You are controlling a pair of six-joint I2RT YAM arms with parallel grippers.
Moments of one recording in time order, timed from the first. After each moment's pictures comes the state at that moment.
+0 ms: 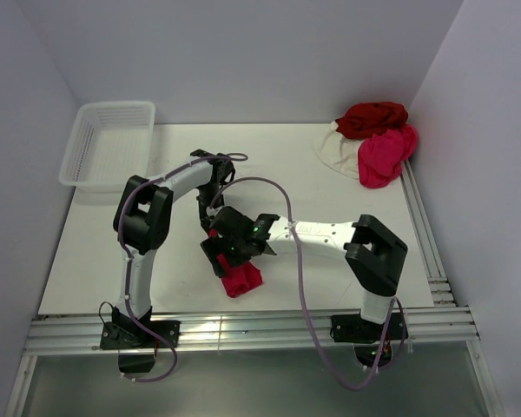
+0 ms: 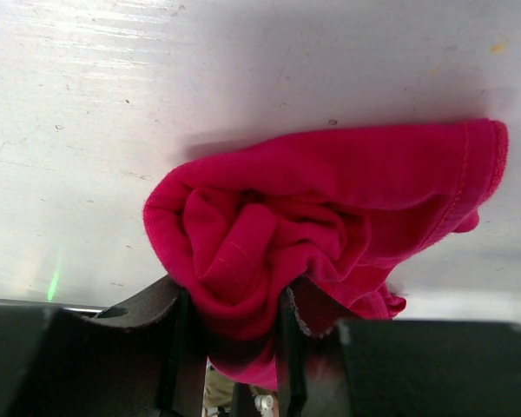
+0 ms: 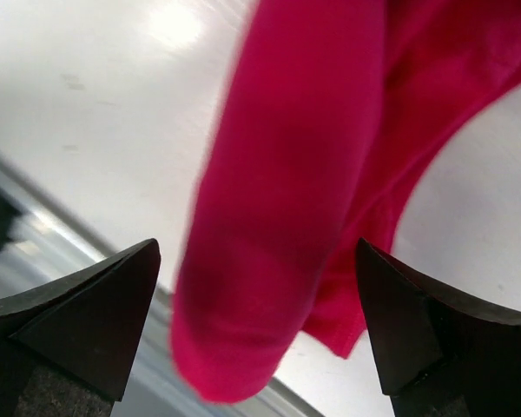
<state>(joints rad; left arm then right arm) -0.49 2.14 1.64 -1.20 0.08 -0.62 1.07 1.76 1.24 -0.48 -0.04 0.49</state>
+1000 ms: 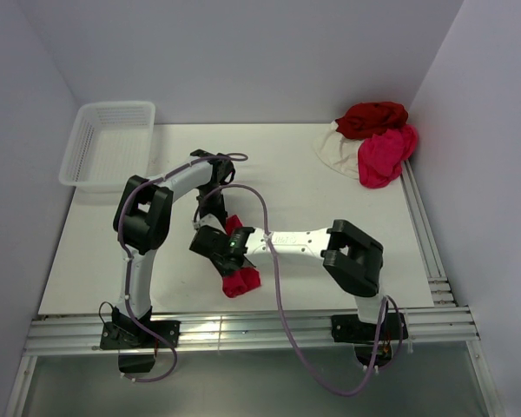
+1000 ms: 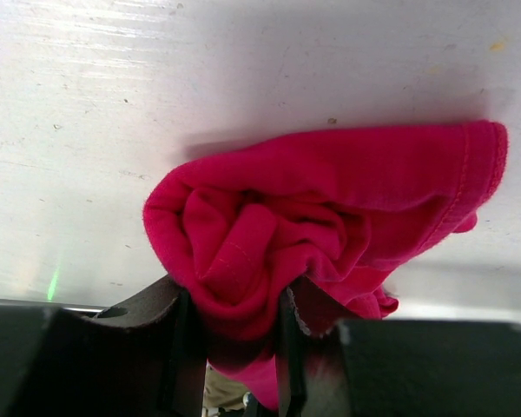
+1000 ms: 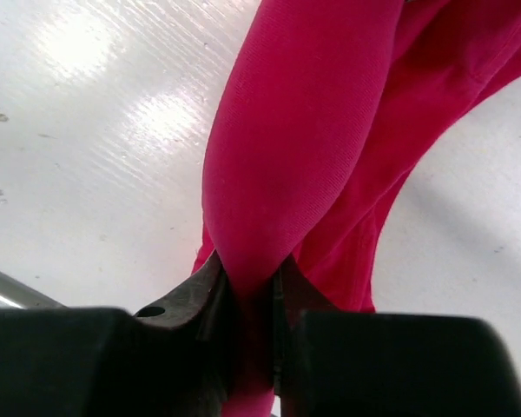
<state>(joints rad) -0.49 2.14 1.64 -1.20 0.08 -0.62 1.21 1.92 1.39 -0.63 0.29 0.50</state>
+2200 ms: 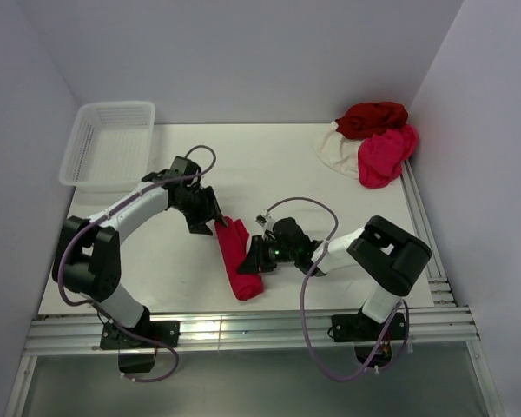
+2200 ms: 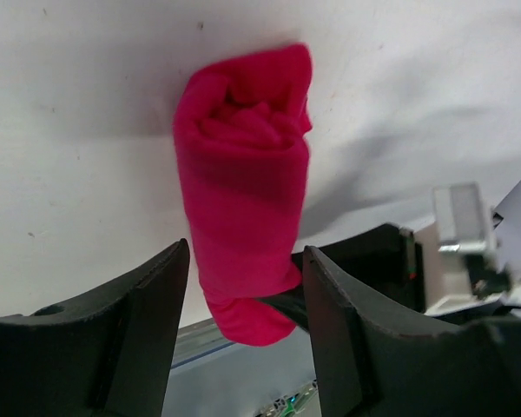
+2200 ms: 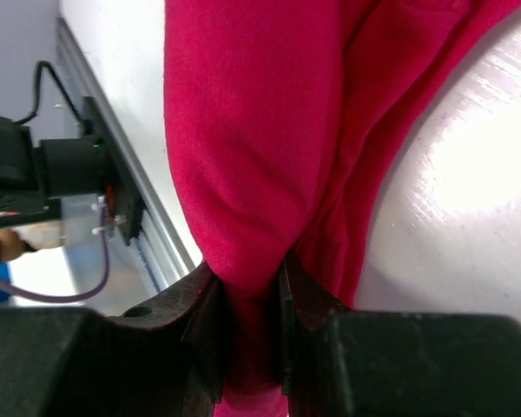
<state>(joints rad) -0.38 1.64 1.19 -0.74 0.36 -0.73 0.85 1.66 0.52 0.55 -0.45 0.82</state>
